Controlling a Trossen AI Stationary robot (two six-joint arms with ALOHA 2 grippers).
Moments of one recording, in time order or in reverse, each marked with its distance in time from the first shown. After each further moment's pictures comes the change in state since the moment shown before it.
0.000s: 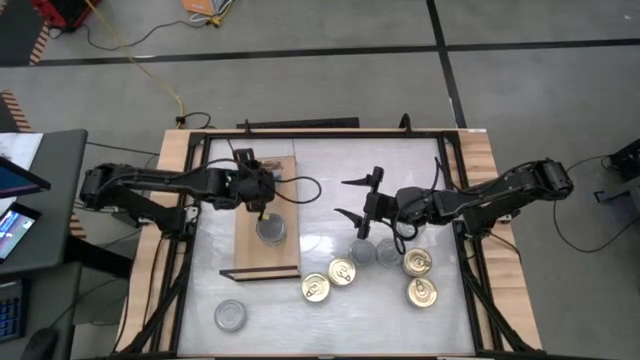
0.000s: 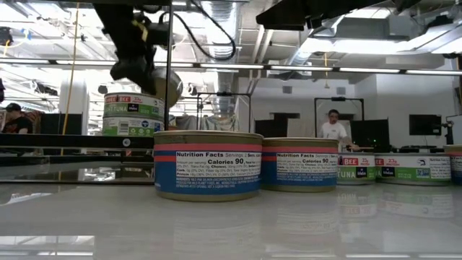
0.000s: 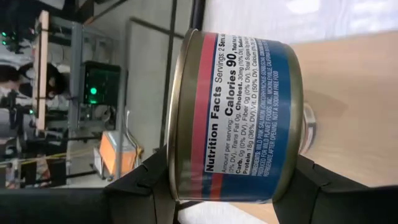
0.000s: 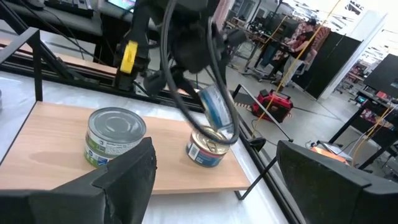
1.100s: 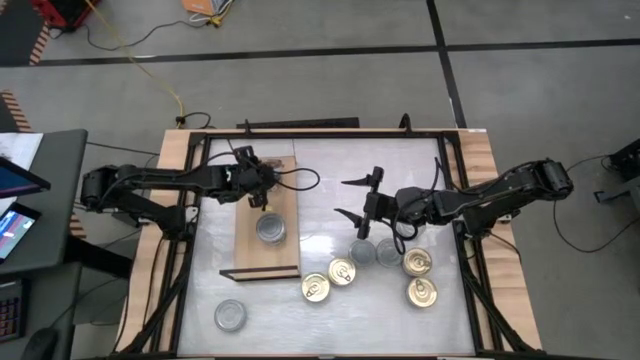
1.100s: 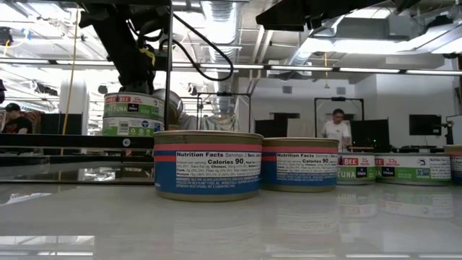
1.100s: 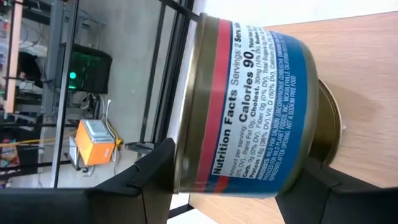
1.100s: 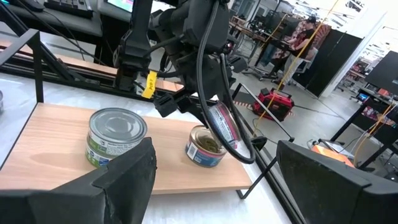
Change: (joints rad) left arm 0.145 0.002 -0.155 0.235 0.106 0.061; right arm 0.000 0.000 0.000 -0.002 0.000 0.014
